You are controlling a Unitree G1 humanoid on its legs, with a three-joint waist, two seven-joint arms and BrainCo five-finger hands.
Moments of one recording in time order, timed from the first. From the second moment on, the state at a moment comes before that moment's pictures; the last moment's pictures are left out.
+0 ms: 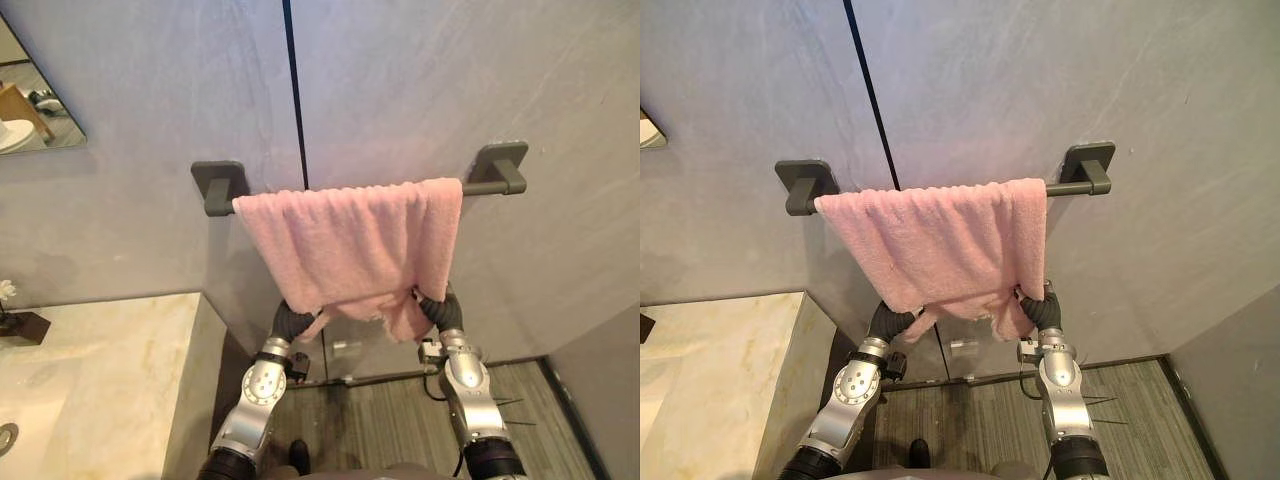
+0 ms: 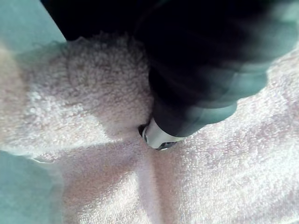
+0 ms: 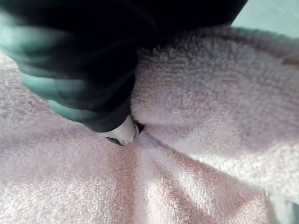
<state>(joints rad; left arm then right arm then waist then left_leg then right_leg) 0.04 0.07 -0.24 0.23 0.09 -0.25 0.11 -0.04 -0.04 -0.04 0.34 0.00 -0.26 -0.07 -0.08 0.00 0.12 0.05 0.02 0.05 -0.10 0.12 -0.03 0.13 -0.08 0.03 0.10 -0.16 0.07</state>
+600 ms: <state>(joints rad) 0.02 0.04 -0.14 0.31 0.04 -0.25 0.11 -0.13 0.00 -0.10 0.49 0.03 -0.26 -0.06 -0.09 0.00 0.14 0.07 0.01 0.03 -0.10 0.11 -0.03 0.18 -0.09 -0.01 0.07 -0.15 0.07</state>
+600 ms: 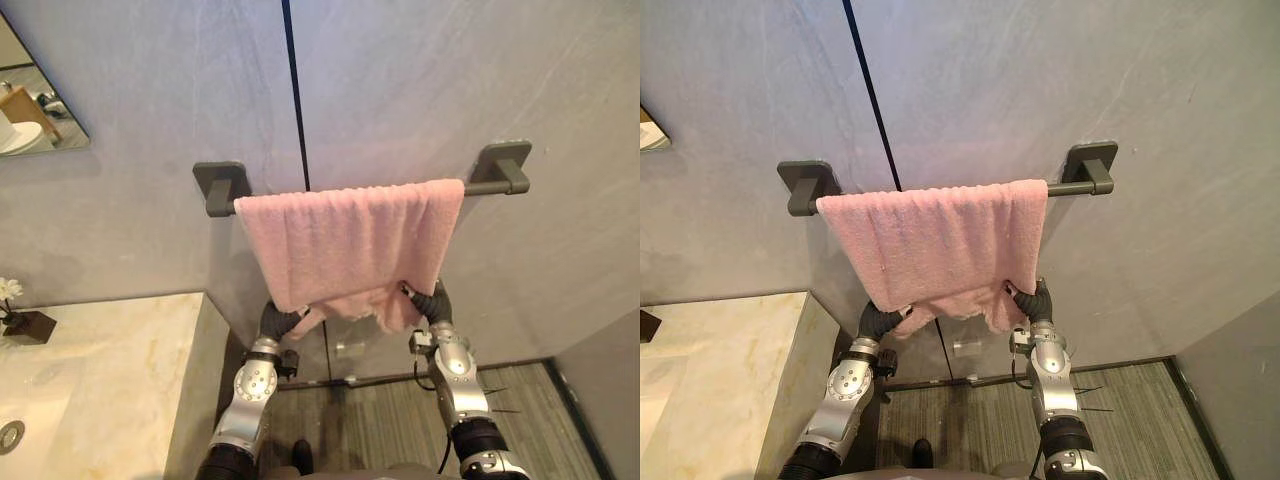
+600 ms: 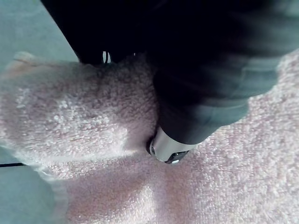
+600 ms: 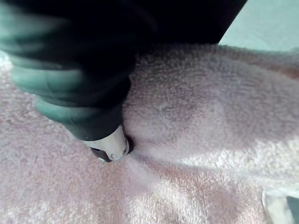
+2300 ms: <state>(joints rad) 0.00 0.48 -0.40 -0.51 -0.48 -0.36 -0.07 -0.22 -0.56 0.36 -0.60 0.57 -0.39 0.16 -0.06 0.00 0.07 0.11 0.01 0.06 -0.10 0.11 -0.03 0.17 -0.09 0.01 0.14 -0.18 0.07</state>
